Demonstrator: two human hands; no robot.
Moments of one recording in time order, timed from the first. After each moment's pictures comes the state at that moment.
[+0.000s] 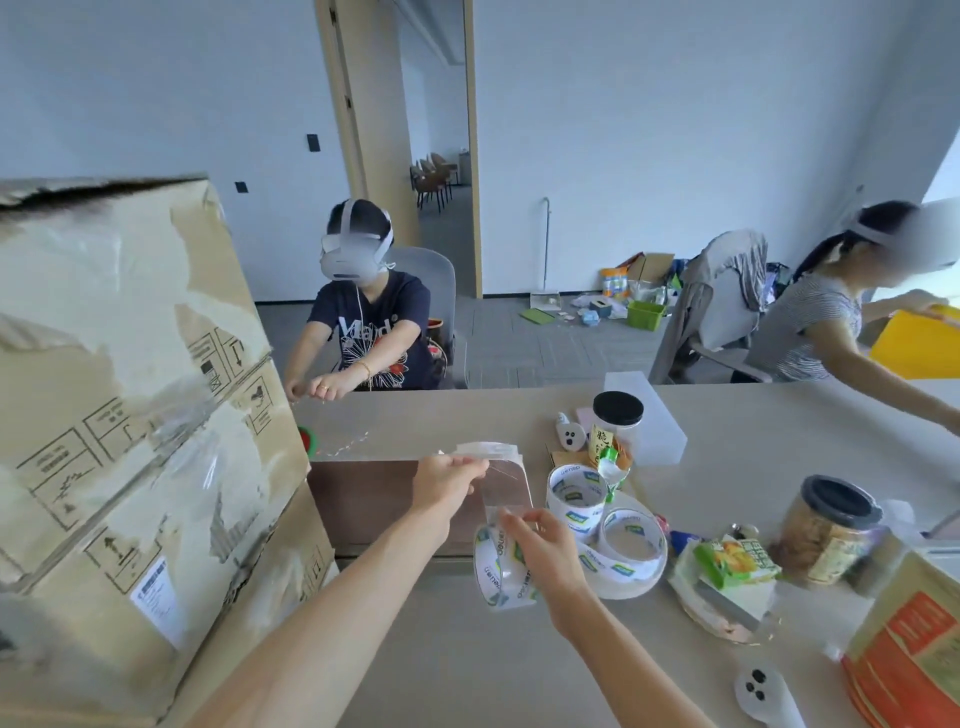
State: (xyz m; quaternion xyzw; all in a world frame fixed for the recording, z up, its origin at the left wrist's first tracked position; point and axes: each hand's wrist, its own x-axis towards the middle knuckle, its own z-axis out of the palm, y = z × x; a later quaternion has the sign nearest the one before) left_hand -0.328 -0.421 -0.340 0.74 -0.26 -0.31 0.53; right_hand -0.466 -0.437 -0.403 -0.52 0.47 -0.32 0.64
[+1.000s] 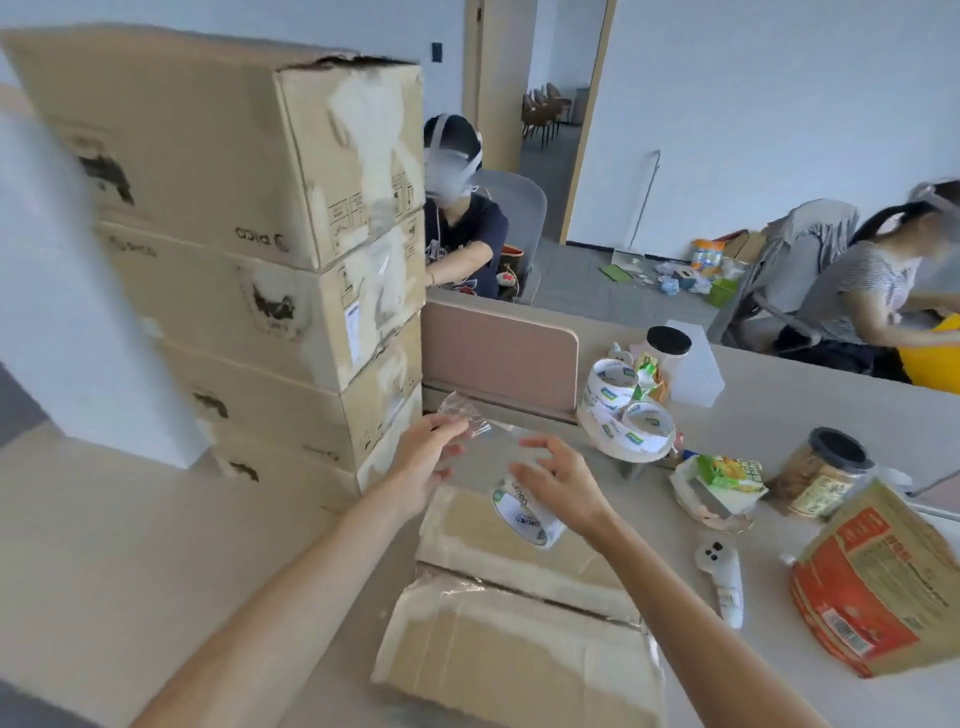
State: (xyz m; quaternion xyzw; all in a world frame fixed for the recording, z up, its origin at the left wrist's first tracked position) left_hand -0.396 -0.182 -0.365 0.62 -0.11 -0.40 0.67; right_hand -0.558 -0.286 -0.364 -0.77 0.34 -0.16 0.52
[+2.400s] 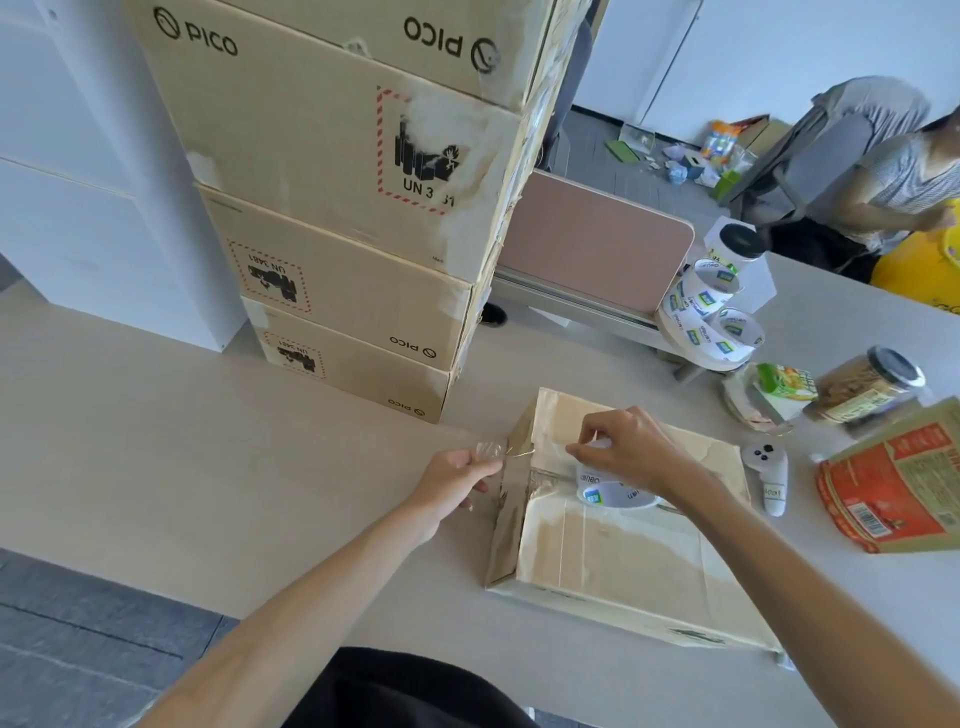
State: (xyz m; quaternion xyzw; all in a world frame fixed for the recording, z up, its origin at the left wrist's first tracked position) left_hand -0.346 -0.043 -0.506 0.66 -0.15 -0.53 0.51; right_hand -0.502 -0.214 -0.406 -0.92 0.34 0.06 0.18
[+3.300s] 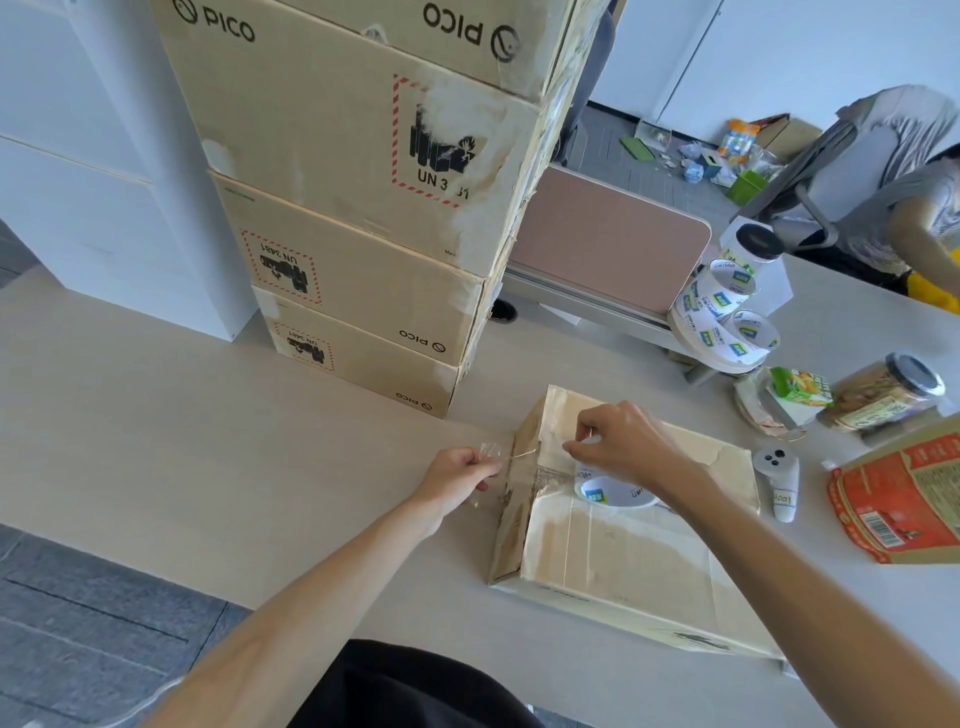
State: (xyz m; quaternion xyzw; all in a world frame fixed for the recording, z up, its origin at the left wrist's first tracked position) left_hand -0.346 -0.047 -0.516 0.69 -0.15 -0.51 0.50; right_hand -0.482 -0.204 -0.402 -0.92 0.34 0.10 0.13
